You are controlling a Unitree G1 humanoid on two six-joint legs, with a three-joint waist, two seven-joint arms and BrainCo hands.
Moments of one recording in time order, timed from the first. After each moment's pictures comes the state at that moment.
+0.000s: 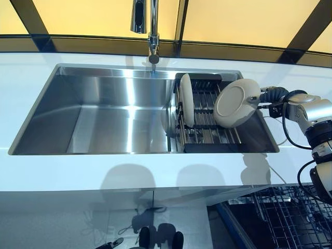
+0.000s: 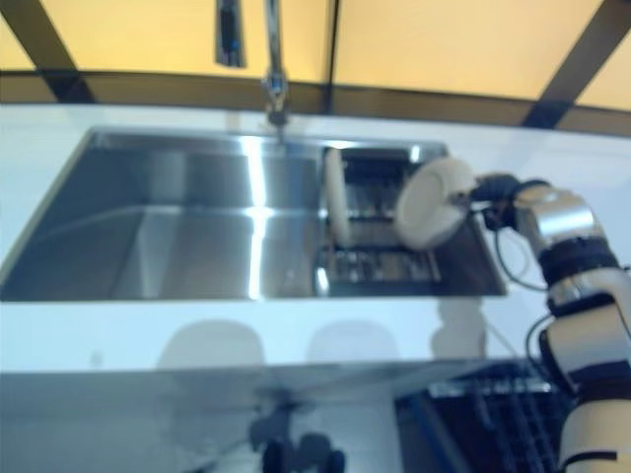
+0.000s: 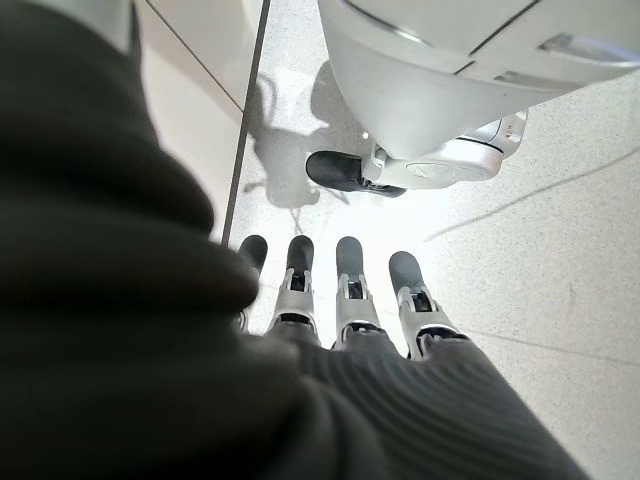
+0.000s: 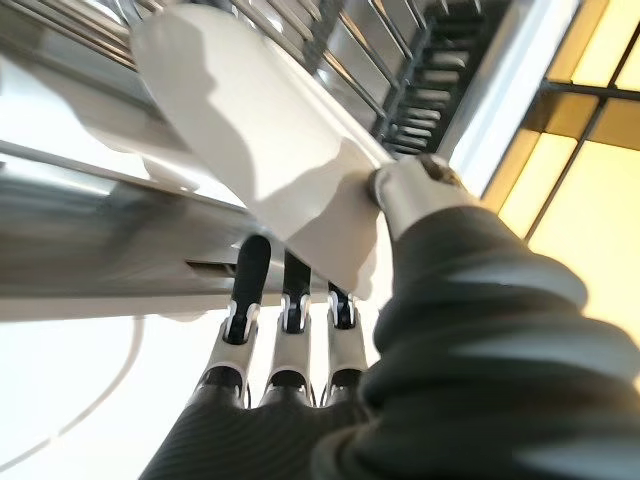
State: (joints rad) left arm -0.04 0.33 -0.24 1.24 -0.49 0.04 -0.15; right arm -1.17 -0.87 0.49 0.86 0.54 0.50 0.16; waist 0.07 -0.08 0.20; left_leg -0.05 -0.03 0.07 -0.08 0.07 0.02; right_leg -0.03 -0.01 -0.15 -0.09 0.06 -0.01
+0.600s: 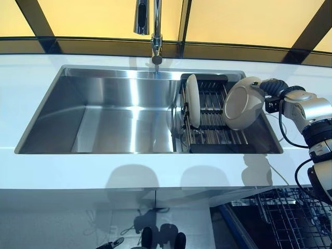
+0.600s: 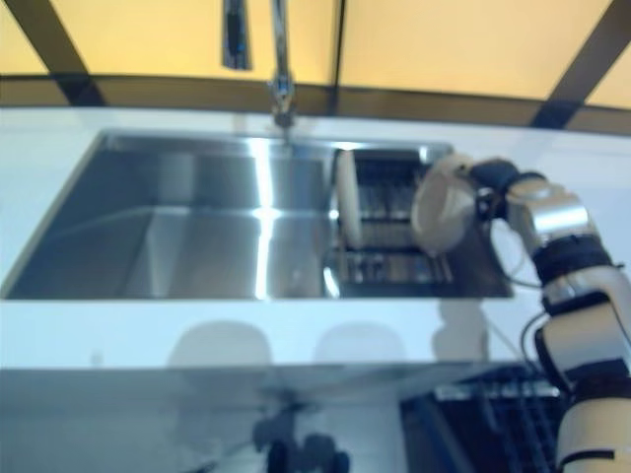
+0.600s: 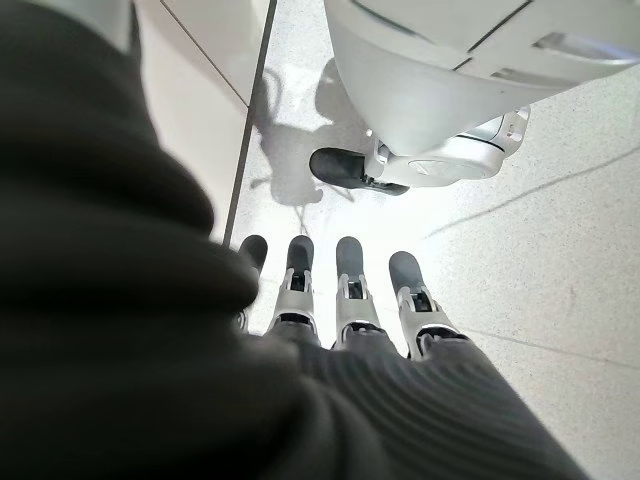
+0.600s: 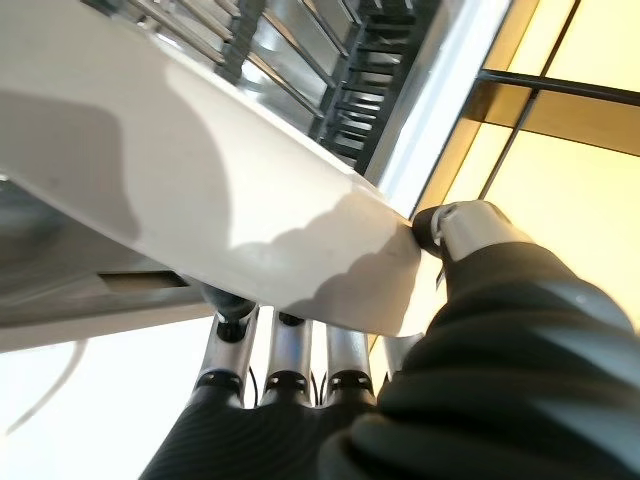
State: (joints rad) left arm -0.04 0.33 -0.24 1.24 -0.49 0.03 -0.16; right arm -1.18 -0.86 0.49 0.85 0.59 0.43 0.06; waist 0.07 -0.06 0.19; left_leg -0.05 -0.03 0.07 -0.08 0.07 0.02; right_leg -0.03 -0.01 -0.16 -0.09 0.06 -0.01
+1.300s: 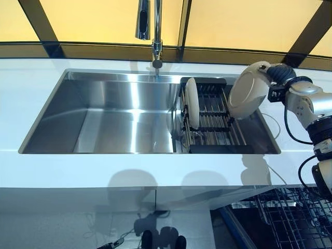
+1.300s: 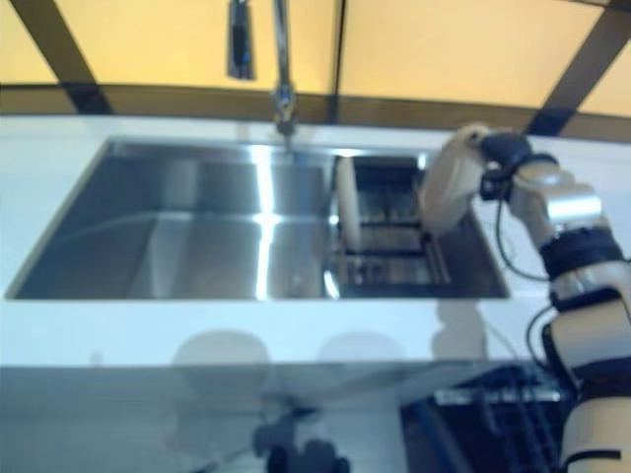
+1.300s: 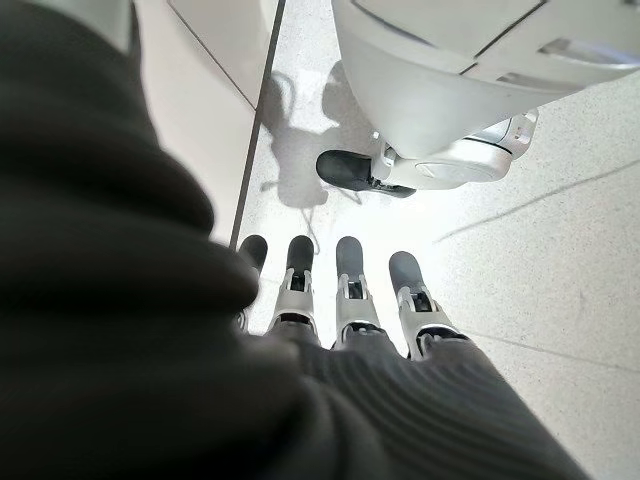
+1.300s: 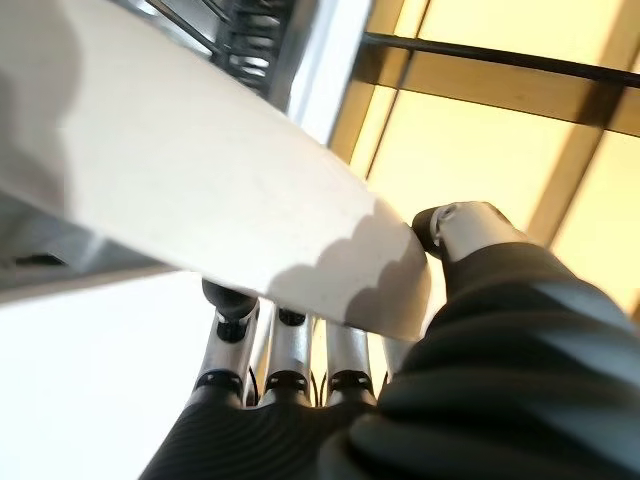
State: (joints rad) left arm -0.03 0.33 -0.24 1.24 -0.49 0.04 -0.16; right arm -1.22 -0.91 0.48 0.80 0.73 0.37 -0.05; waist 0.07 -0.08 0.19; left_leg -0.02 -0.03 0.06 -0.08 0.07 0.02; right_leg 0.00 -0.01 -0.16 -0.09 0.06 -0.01
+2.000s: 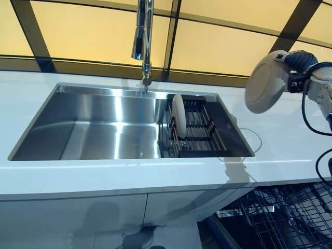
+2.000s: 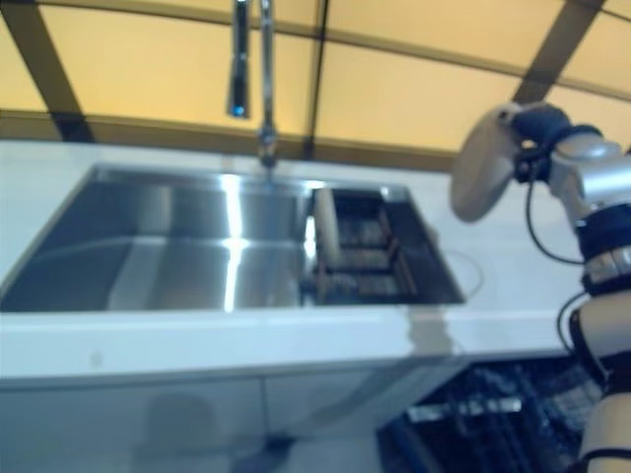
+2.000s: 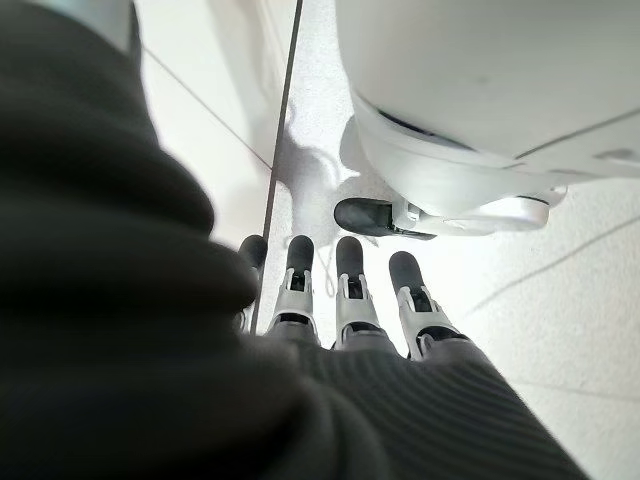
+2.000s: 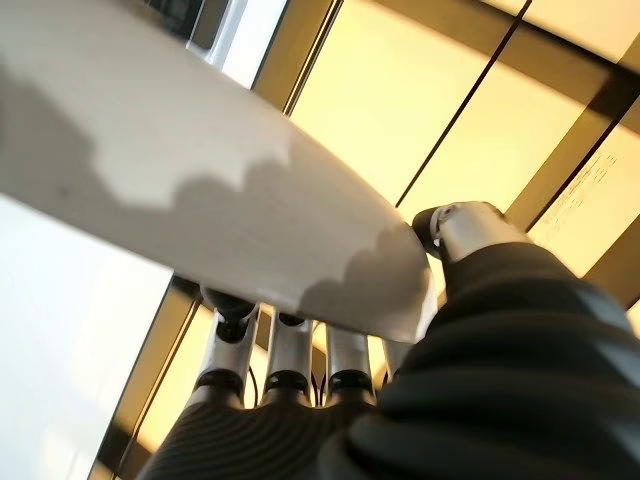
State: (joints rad) left arm 0.00 0.34 -0.26 1.24 -0.44 0.04 -0.18; right arm -1.32 -1.02 0.60 0.87 0.65 0.39 0.06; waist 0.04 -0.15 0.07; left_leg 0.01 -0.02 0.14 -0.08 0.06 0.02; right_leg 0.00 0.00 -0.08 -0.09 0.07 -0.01
